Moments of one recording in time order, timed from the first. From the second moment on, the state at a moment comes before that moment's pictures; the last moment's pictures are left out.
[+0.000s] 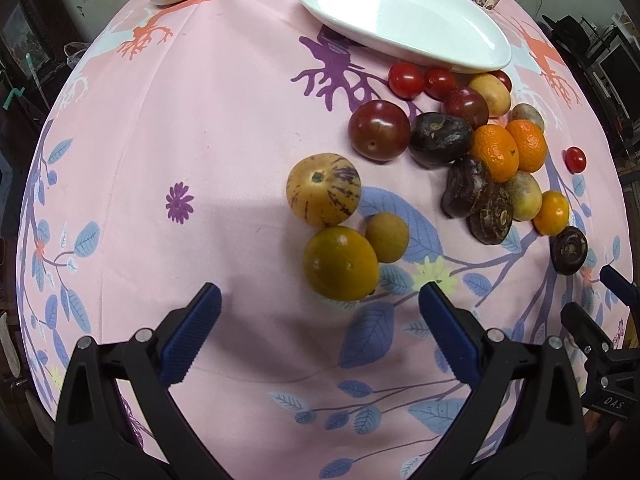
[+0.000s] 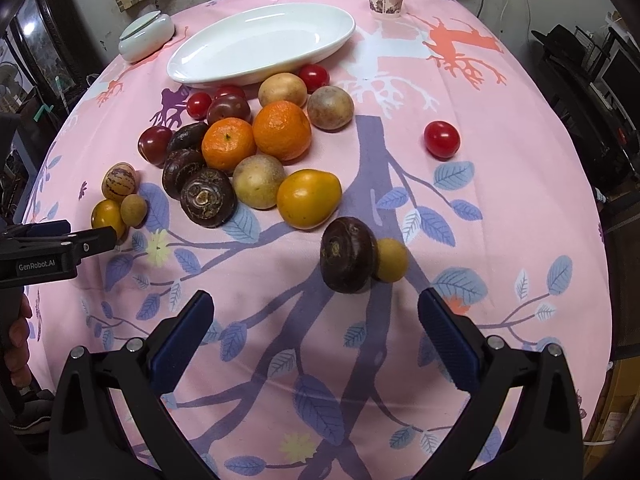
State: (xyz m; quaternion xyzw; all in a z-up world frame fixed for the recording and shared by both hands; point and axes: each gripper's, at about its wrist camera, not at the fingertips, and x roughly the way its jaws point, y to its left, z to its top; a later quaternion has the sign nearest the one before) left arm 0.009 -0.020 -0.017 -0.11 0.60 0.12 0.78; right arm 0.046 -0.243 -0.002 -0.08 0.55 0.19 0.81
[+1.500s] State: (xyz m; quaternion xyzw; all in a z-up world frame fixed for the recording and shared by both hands) left arm 0.006 -0.035 0.009 -0.07 0.58 0.14 0.80; right arm 0.055 -0.237 0.007 -0.08 0.54 0.17 0.82
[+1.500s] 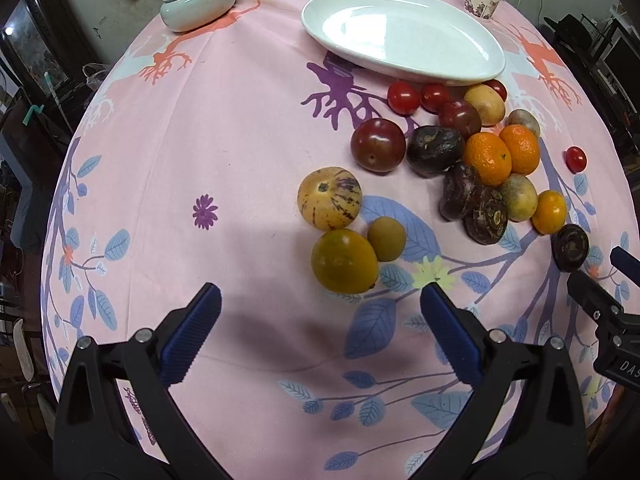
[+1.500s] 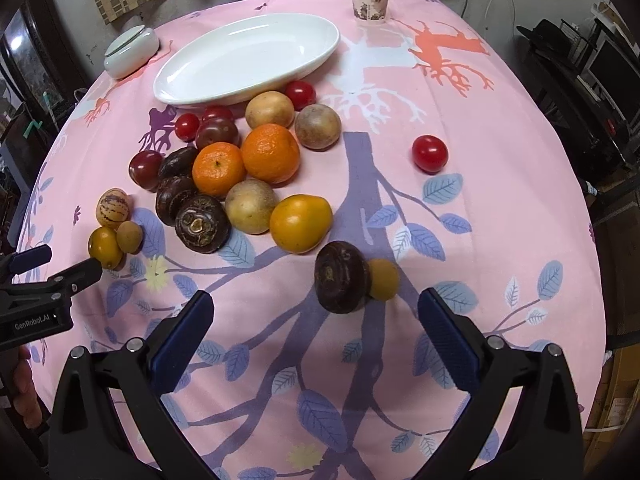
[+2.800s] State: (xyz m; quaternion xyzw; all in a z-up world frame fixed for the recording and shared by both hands) left arm 0.018 0.003 -0.021 -0.19 0.60 0.06 0.77; right arm 0.065 -0.257 0.000 -0.03 0.55 0.19 0.81
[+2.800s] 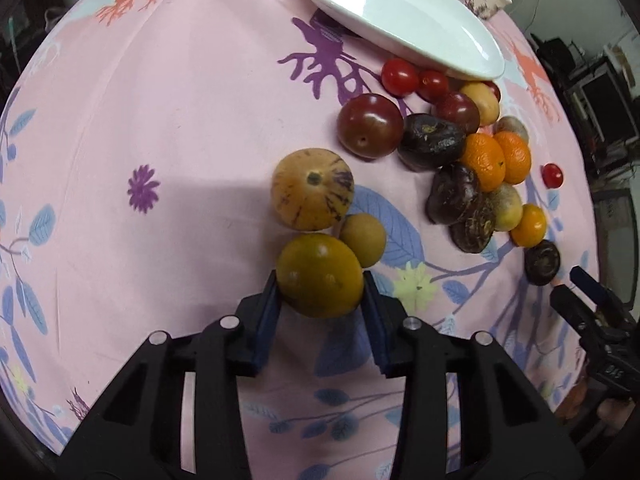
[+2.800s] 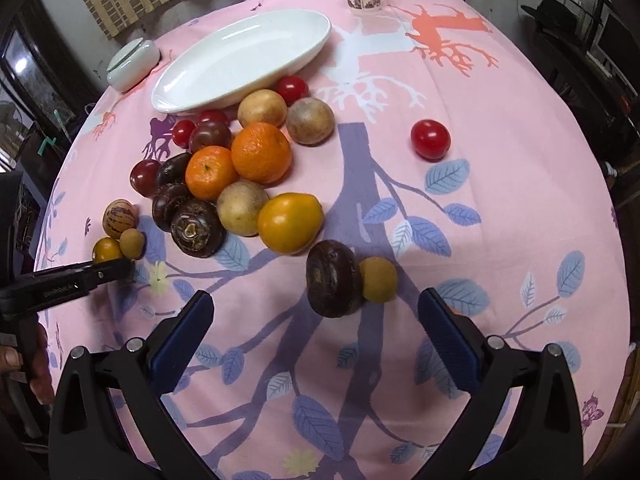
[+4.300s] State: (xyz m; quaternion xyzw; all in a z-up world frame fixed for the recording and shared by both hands) left arm -0.024 0.027 -0.027 -0.22 0.60 0.06 0.77; right arm 0.087 -0.266 -0.023 0.01 0.59 0.22 0.77
